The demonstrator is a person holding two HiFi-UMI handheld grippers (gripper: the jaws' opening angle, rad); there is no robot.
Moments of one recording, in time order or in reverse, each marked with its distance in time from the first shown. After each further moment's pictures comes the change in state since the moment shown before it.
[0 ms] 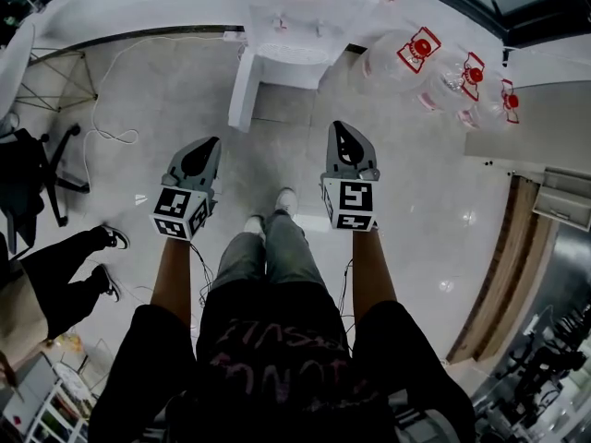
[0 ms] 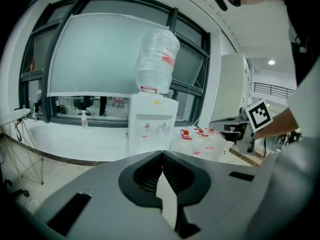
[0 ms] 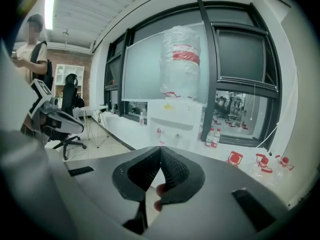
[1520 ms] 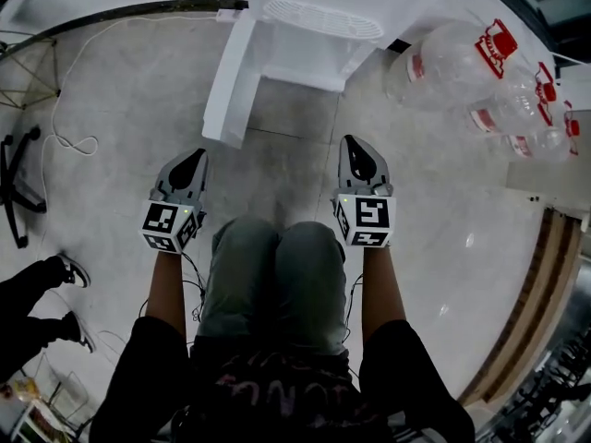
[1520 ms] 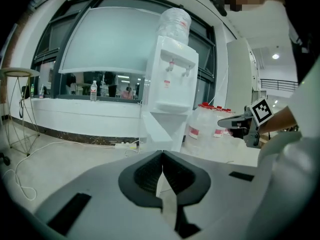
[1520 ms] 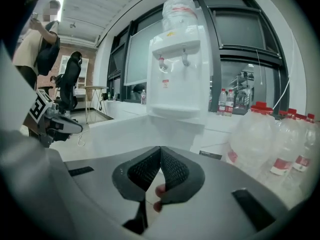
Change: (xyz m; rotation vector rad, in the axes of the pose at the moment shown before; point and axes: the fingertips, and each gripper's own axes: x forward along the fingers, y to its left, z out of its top) left arm 0.191 0.115 -0.331 -0.022 -0.061 0.081; right arm 0.206 0.011 -0.326 -0.015 -0.016 0.044
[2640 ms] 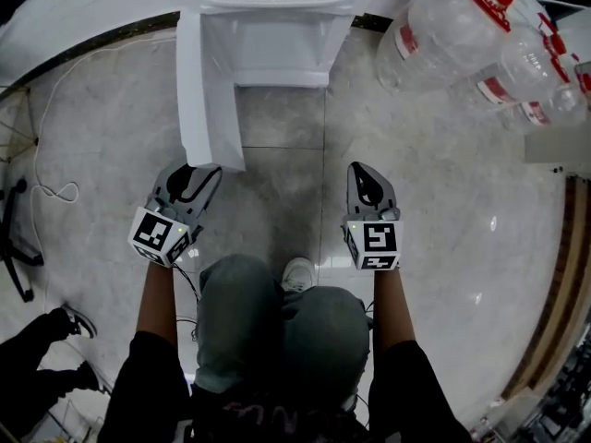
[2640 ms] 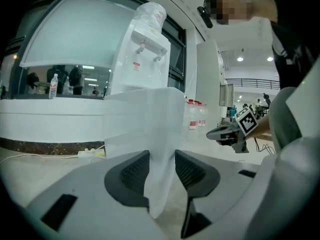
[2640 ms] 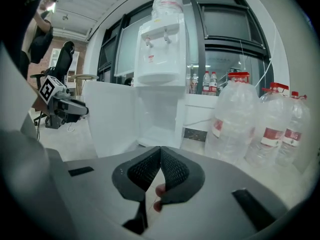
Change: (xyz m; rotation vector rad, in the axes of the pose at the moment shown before) left arm 0.100 -0.046 -0.059 0.188 -0.060 -0.321; right arm 0.007 -0.043 -0.154 0.058 0.044 -0.106
